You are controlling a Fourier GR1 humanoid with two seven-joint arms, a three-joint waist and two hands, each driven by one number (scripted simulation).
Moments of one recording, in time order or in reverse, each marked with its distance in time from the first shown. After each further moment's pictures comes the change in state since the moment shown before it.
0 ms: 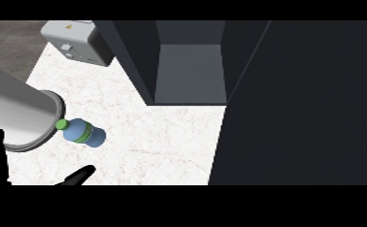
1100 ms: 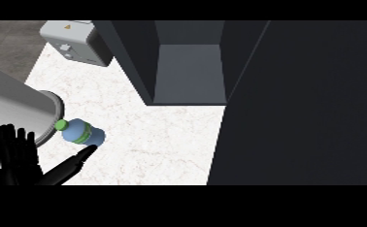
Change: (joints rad) left arm -0.021 -0.012 0.263 0.495 0.355 -0.100 -0.377; right arm -0.081 -0.049 0.048 -0.016 0.006 -0.087 0.096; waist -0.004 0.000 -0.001
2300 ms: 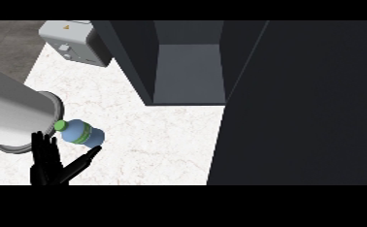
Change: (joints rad) left arm -0.242 0.031 0.267 0.788 0.264 -0.284 -0.539; right arm -0.056 -0.058 0.055 0.002 0.027 -0.104 0.039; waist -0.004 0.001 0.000
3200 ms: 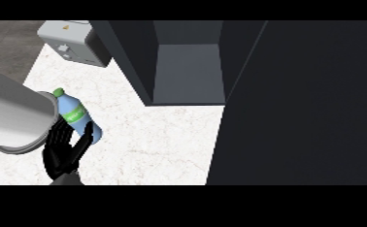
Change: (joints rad) left arm -0.250 0.054 0.095 0.395 0.072 -0.118 -0.266; right arm -0.025 -0.039 0.034 0.032 0.015 -0.055 -0.017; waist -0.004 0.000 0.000
